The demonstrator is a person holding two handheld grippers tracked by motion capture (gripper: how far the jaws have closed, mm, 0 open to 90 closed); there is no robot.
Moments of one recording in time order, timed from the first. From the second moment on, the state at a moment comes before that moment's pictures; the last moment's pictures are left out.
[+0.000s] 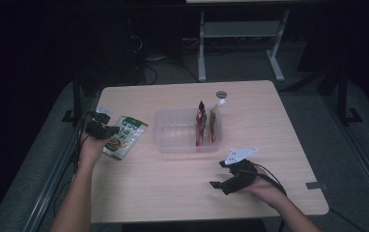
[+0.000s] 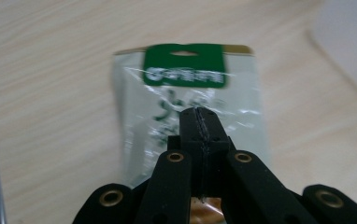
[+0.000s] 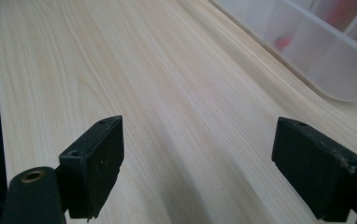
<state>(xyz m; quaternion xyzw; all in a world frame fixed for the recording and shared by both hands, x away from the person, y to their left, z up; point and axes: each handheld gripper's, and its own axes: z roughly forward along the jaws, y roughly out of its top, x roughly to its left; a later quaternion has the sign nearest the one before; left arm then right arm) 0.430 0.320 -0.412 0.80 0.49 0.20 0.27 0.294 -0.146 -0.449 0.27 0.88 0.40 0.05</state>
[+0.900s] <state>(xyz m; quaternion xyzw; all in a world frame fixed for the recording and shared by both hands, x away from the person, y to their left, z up) 0.448 0.347 -0.450 0.79 0.54 0.11 0.27 0.296 -0.151 -0.451 0.27 0.87 0.40 0.05</state>
